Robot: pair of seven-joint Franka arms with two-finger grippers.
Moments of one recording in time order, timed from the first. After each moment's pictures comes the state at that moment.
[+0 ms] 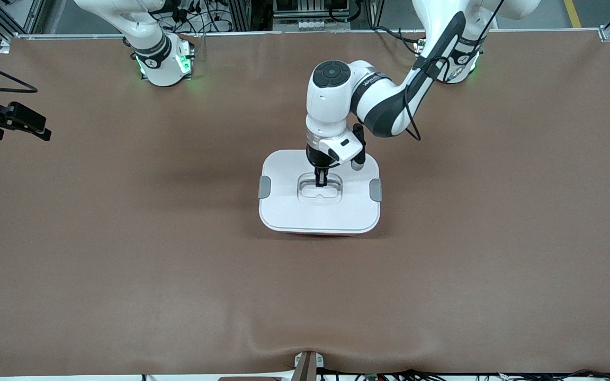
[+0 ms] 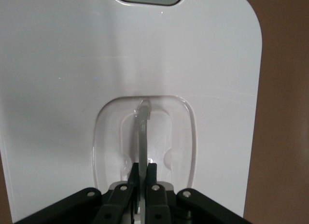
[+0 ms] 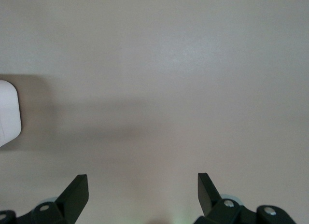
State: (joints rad) left arm -0.67 0.45 -0.16 -1.73 0.28 2.37 -2.50; right arm 0.00 0.01 -0.02 -1.52 0.00 1.47 0.01
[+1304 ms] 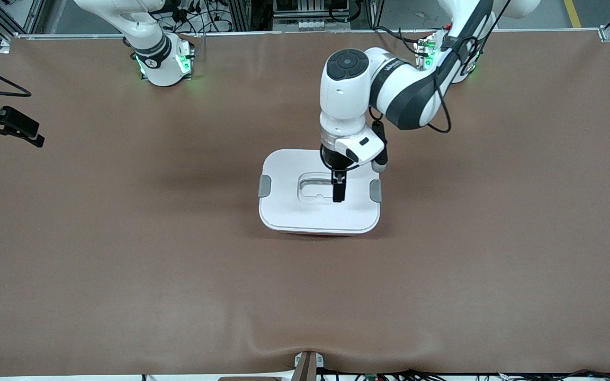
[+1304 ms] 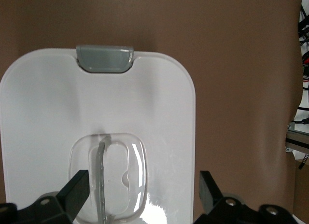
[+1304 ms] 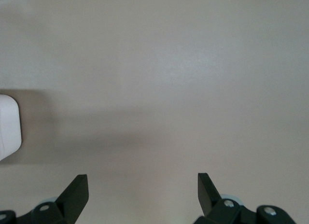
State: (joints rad) left arm -0.60 0.39 -0.15 -1.62 0.27 2.17 -2.36; right arm 0.00 0.01 -0.03 -1.52 0.00 1.52 0.01
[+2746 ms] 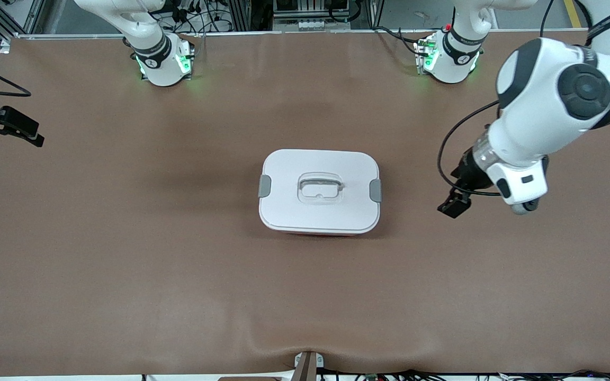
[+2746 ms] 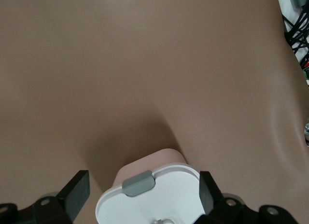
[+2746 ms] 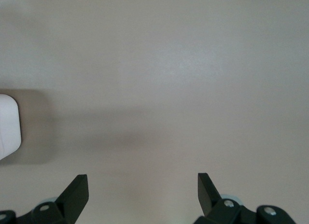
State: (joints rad) left arm -0.17 0.23 -0.15 -1.56 -0.08 1.85 -1.36; right arm 0.00 0.01 -0.03 -1.52 0.00 1.52 0.01
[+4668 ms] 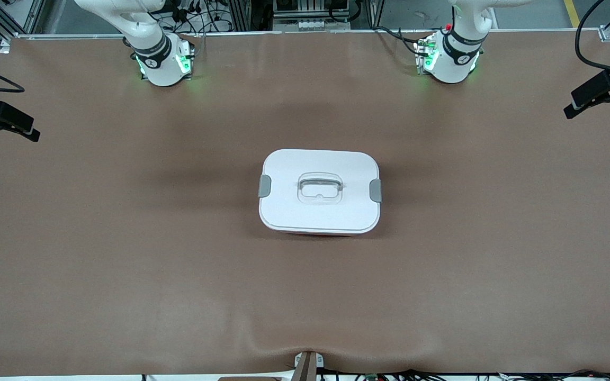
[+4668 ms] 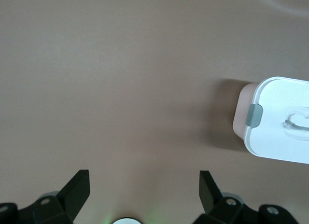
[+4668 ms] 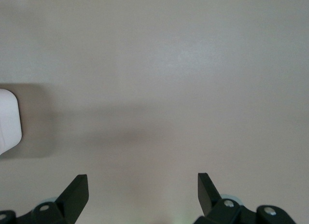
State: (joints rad) left arm 0.00 -0.05 -0.01 -1.47 -0.08 1.43 -0.12; right arm -0.02 0.00 -0.04 -1.51 0.01 1.48 0.00
